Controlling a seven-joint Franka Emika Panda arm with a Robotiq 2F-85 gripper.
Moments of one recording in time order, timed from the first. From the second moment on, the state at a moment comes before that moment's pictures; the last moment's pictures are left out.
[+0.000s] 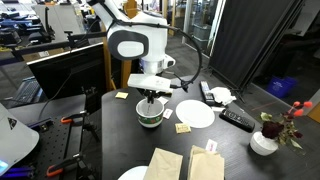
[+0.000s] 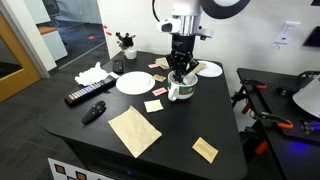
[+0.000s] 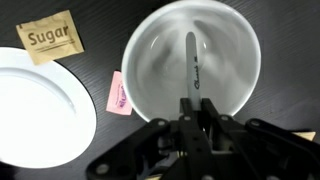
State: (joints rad) arm -0.12 0.29 0.12 -2.36 0.09 2.63 -1.14
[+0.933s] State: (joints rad) arm 0.01 -0.14 0.11 -2.60 0.03 2.63 -0.92
